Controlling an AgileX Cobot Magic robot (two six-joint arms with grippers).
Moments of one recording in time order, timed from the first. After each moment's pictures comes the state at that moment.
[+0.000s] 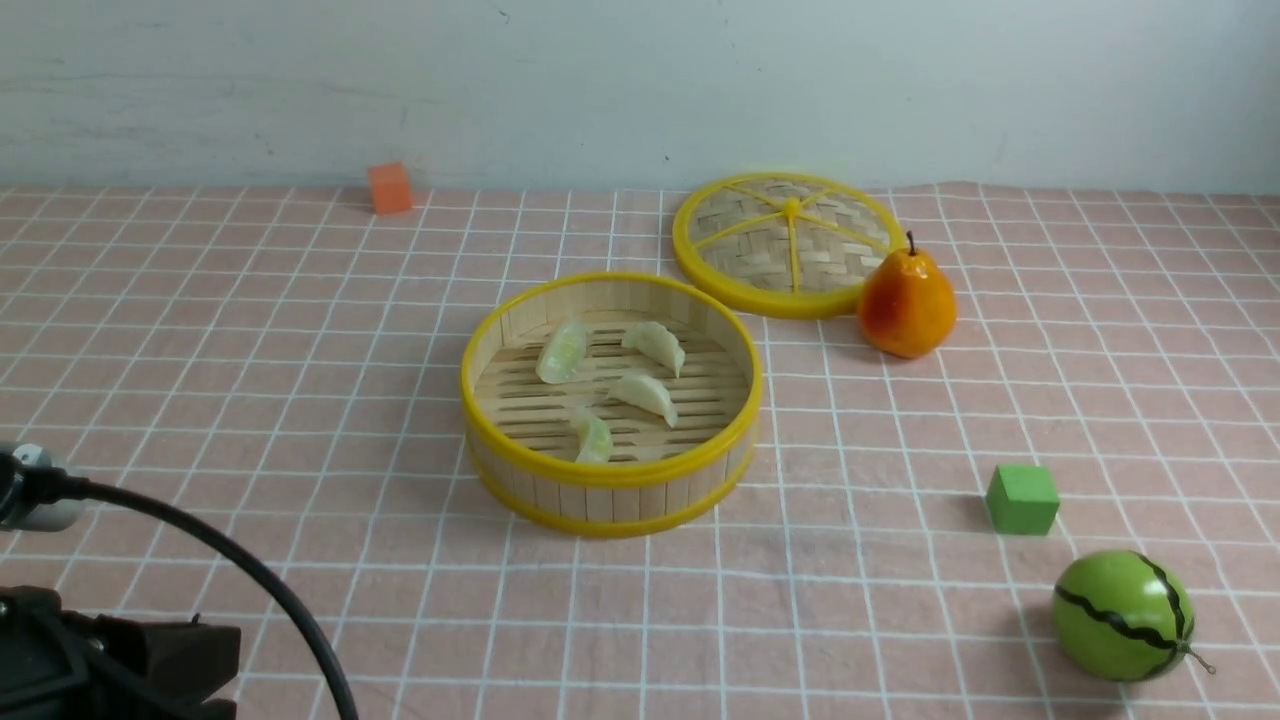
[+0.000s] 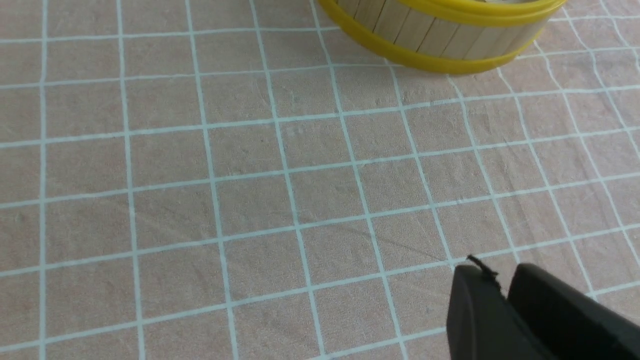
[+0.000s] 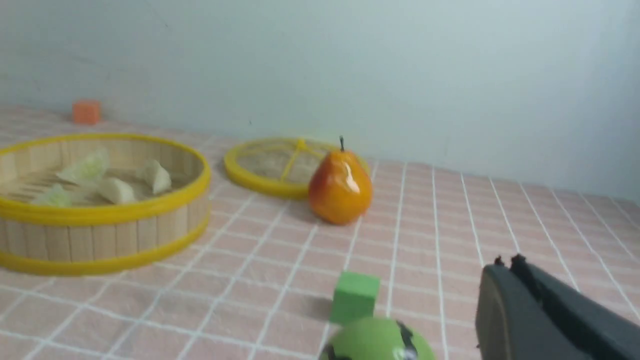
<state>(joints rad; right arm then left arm) 0.09 0.02 0.02 0.23 0.04 -0.26 -0.39 0.71 -0.49 -0.05 0.52 -0.20</state>
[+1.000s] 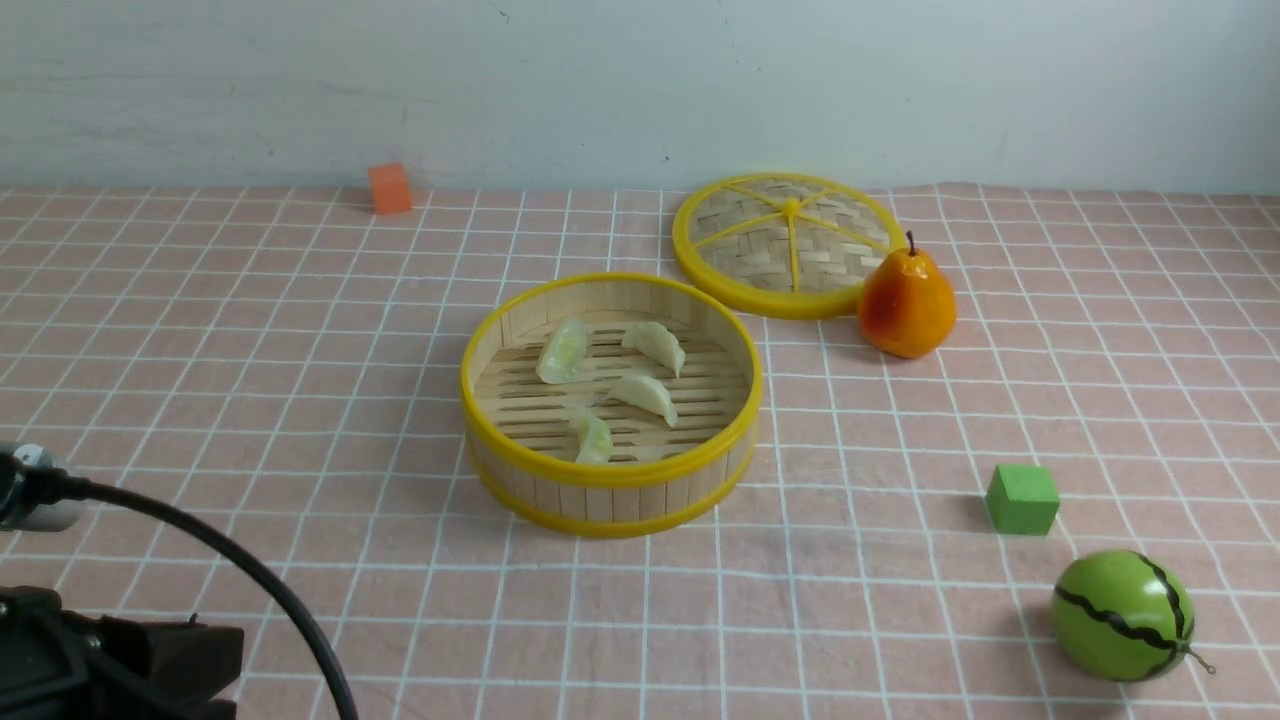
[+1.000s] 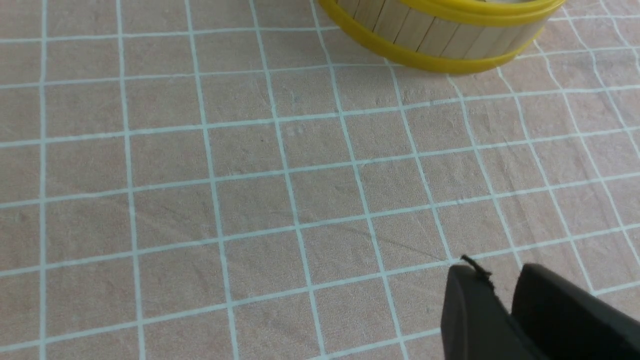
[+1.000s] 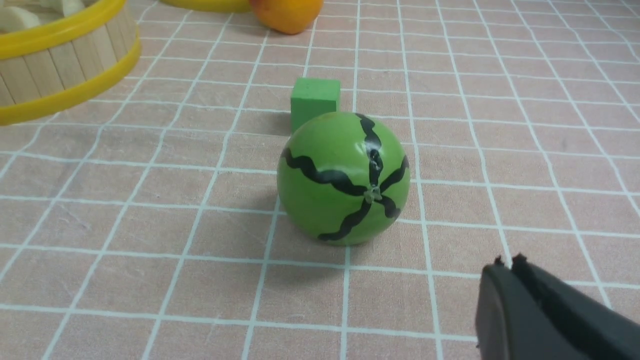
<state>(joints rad) -0.01 -0.01 0.02 0.07 0.38 -0.03 -0.39 0.71 -0.49 -0.05 0.53 -0.20</state>
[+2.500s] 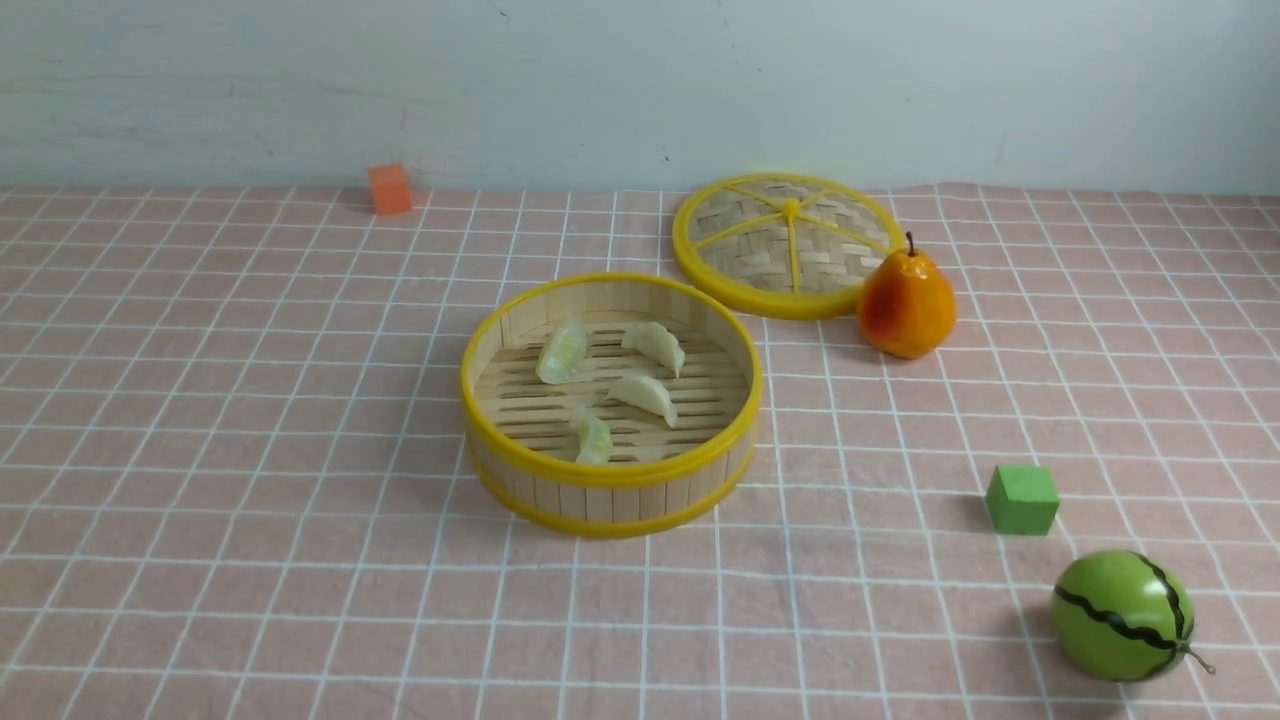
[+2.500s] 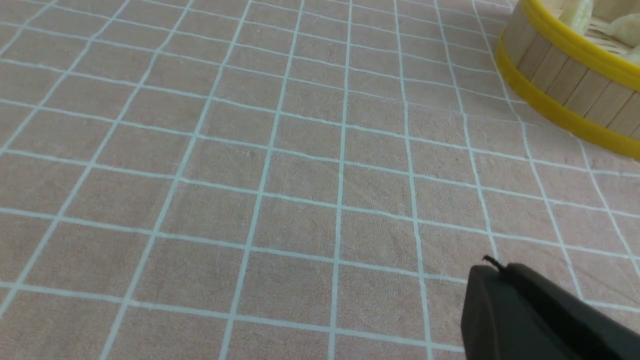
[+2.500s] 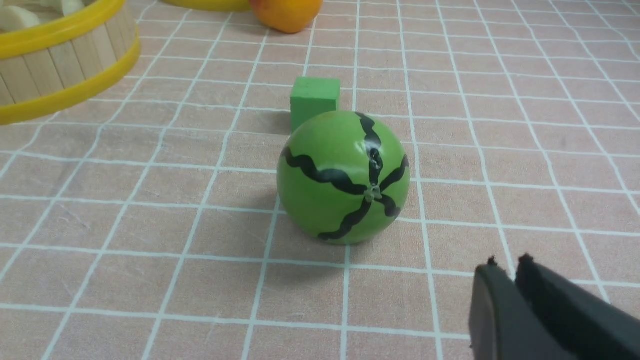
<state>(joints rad) -0.01 -0.01 0.02 0.07 0.39 -0.03 -0.10 -0.01 0.03 0.08 0.40 -0.32</state>
